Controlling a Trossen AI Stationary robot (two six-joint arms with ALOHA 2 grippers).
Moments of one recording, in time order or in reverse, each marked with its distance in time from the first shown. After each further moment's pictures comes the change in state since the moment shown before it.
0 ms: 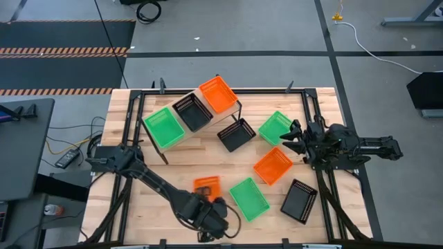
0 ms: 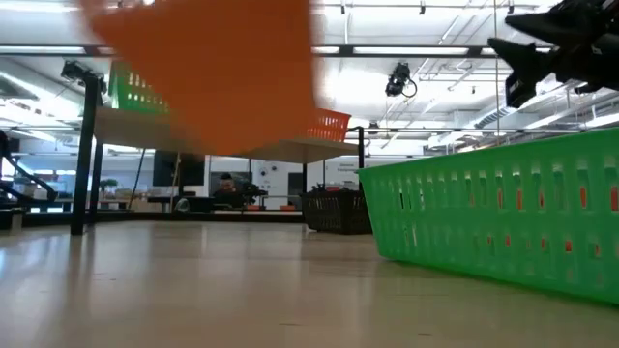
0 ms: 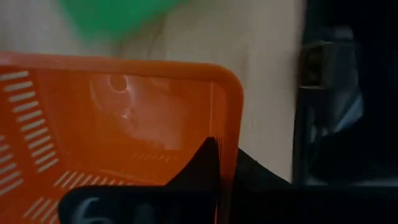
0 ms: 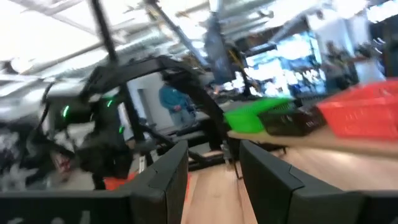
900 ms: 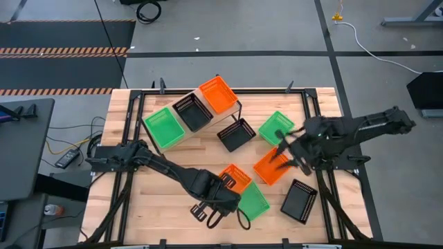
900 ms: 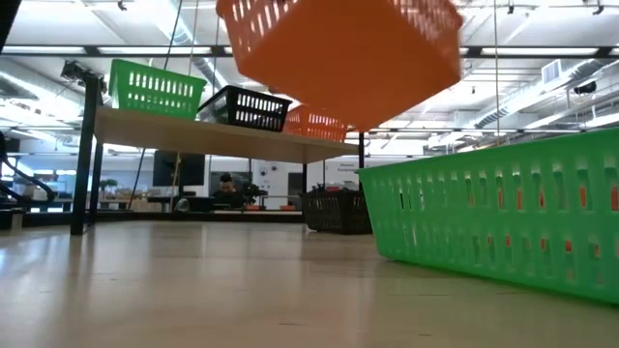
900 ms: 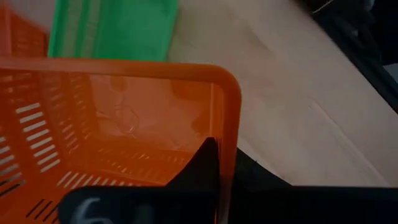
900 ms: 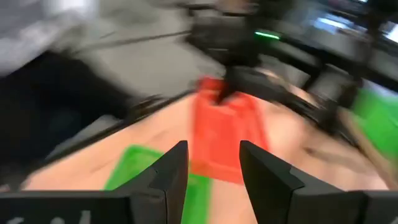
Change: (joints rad) left arm 0.147 -0.001 0.067 -0.057 0.101 0.883; right arm 0.243 0.816 0.732 -0.562 -0.280 -0.752
